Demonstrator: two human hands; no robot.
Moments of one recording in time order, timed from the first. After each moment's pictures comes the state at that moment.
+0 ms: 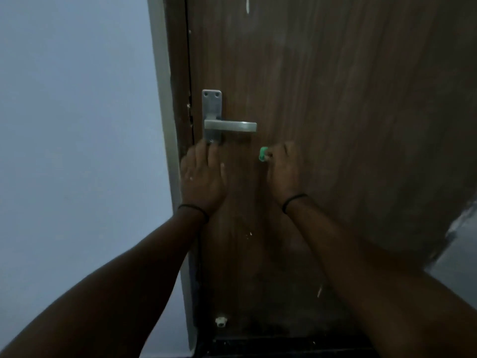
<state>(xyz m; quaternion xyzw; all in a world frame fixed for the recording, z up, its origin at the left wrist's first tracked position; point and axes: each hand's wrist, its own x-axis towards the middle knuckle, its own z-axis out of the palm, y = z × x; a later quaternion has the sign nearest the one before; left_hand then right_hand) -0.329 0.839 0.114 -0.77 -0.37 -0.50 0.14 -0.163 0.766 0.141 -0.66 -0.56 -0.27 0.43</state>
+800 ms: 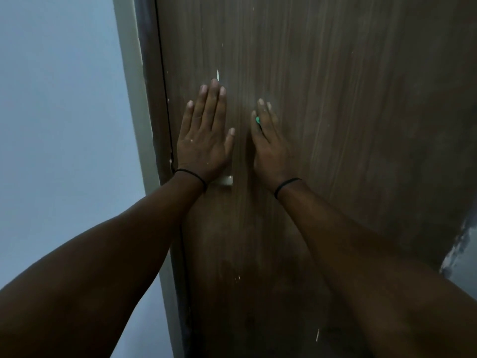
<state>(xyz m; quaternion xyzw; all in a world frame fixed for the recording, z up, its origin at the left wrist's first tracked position) -0.273 0.861 0.293 -0.74 -0.30 -0.51 0.32 -0.125 0.786 0.272 -0.54 -0.61 -0.44 0.39</state>
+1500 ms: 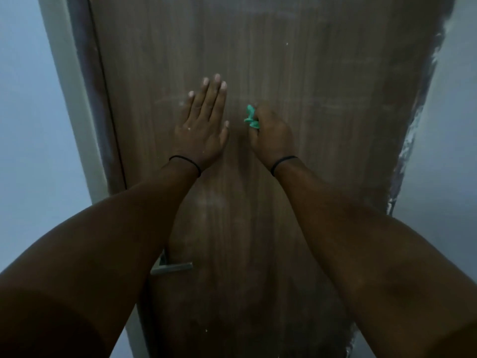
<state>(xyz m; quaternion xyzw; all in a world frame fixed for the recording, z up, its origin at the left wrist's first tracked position) -0.194 0.817 0.557 -0.78 -0.20 -0.50 0.30 -0.060 0.706 0.554 -0.57 -0.54 -0.39 0.49</state>
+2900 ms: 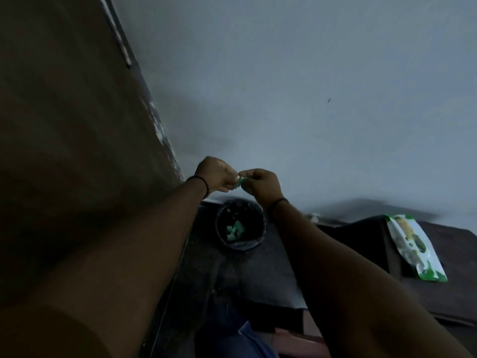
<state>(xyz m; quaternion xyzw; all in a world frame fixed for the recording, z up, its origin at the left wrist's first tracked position) 0.099 0.513 0.144 -0.81 -0.03 0.28 -0.51 0.047 0.375 0.108 -0.74 0.24 0.04 0.62</state>
